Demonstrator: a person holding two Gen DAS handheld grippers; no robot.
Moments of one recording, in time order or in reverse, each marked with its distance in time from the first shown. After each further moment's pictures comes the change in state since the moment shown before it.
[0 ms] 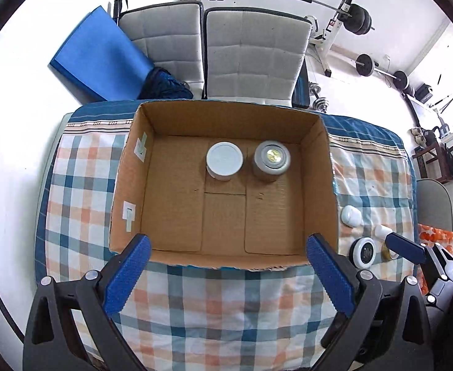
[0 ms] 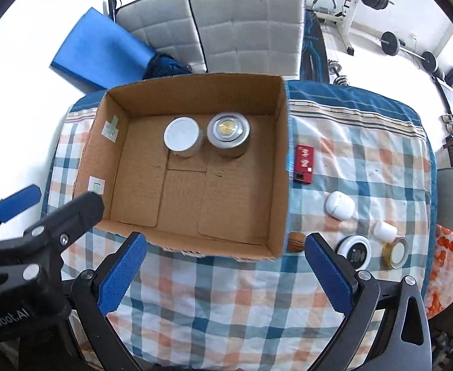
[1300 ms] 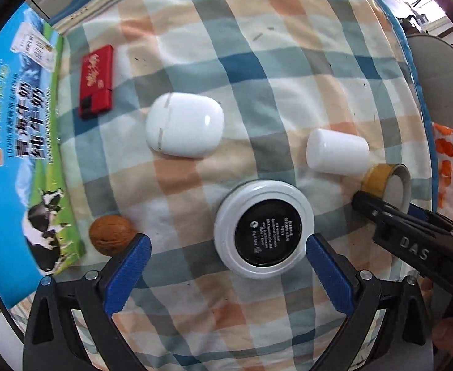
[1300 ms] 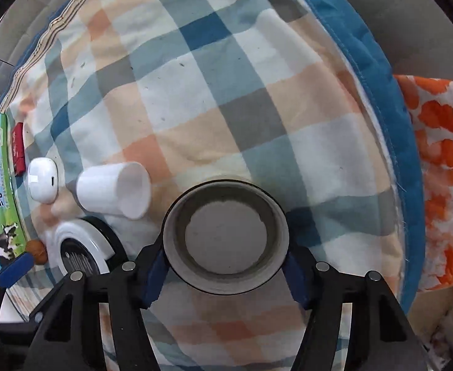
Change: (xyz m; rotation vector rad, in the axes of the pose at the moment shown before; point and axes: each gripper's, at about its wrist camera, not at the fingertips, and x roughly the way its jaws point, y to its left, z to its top) left arm 0.233 -0.293 -0.079 0.296 0.408 -0.062; right arm 0.155 -0.391 -0.103 0.483 0.279 -0.112
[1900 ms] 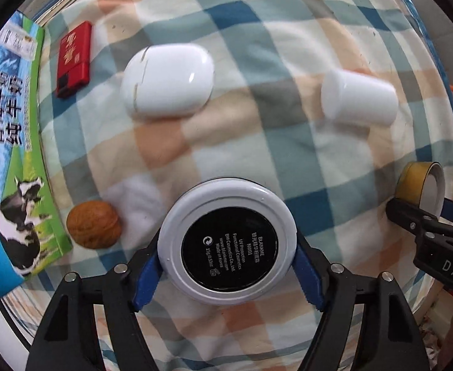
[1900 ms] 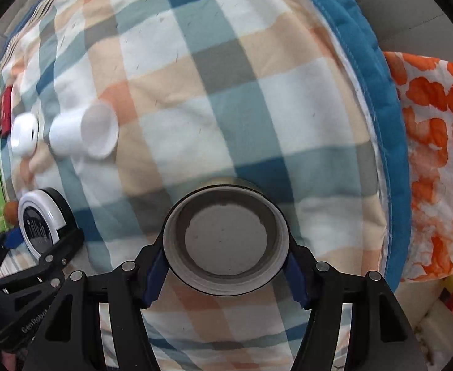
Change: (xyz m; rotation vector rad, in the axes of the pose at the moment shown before) left arm 0.030 0.007 -0.033 0.072 0.045 0.064; right arm 0.014 -0.005 -0.017 -0.088 0.081 -0.063
